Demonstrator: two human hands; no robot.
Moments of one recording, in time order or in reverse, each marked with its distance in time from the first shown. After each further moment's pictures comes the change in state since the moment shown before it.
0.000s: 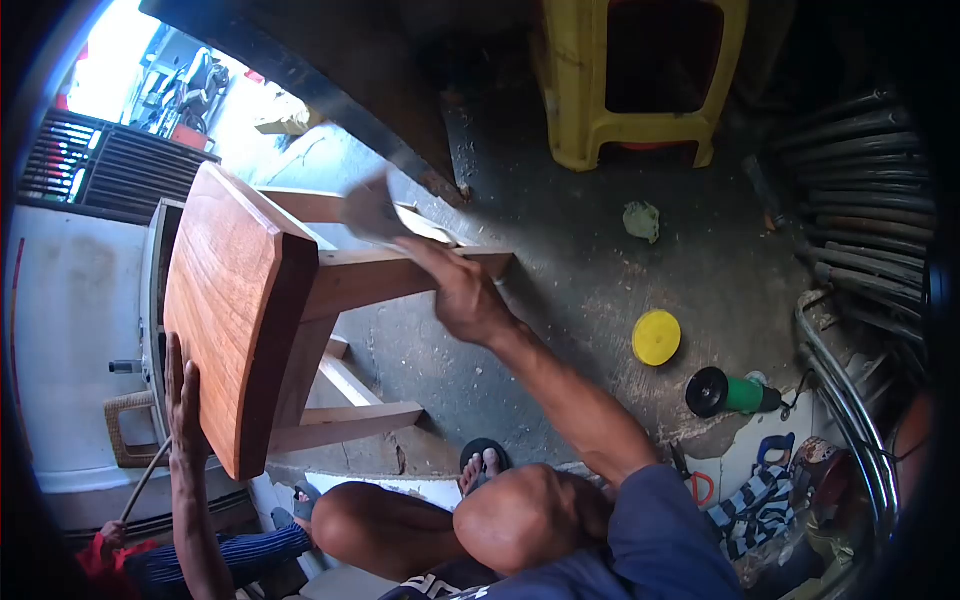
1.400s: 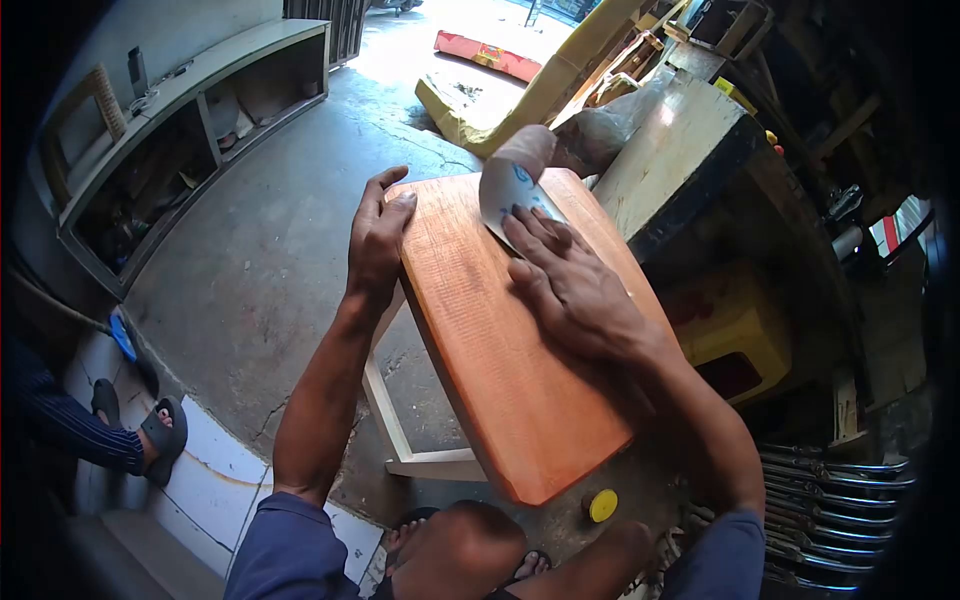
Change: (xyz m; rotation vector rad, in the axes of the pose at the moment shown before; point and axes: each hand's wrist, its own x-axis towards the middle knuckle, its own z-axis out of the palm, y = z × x) left_hand 0.061 -0.018 0.080 -1.640 1.208 -0.824; right_hand 0.173 -0.225 0.151 -0.897 -0.945 -0.401
